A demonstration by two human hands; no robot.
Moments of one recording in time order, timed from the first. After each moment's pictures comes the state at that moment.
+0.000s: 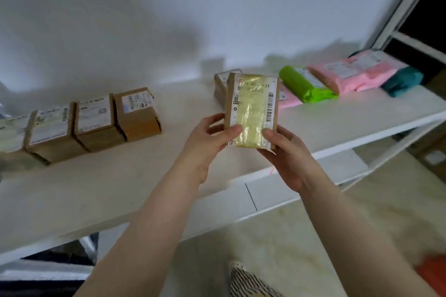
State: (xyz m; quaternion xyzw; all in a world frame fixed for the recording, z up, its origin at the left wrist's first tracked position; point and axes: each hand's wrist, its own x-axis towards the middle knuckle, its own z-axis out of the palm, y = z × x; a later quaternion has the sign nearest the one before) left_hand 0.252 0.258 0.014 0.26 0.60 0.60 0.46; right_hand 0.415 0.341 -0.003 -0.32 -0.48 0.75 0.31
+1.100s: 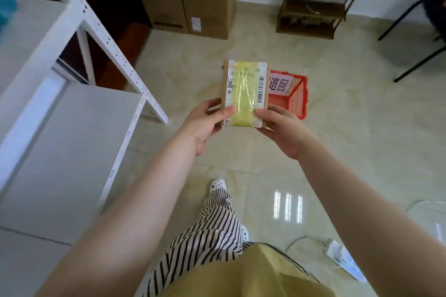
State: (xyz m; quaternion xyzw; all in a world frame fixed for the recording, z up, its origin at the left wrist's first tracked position) left_hand 0.947 0.438 -0.132 0.45 0.49 0.18 0.73; right_hand 1.115 0.333 -0.136 -0.59 -0.15 0.58 0.54
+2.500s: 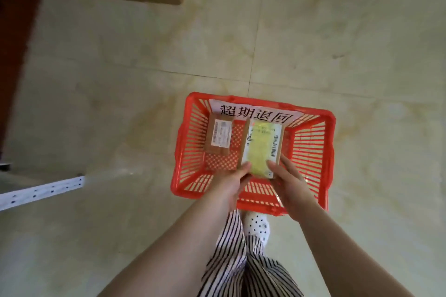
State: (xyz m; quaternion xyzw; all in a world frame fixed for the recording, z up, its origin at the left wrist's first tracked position) left_hand 1.425 0.711 -0.587 0.16 0.68 -0.06 0.71; right_hand 1.537 0.601 -0.634 -0.58 0.17 0.61 0.51
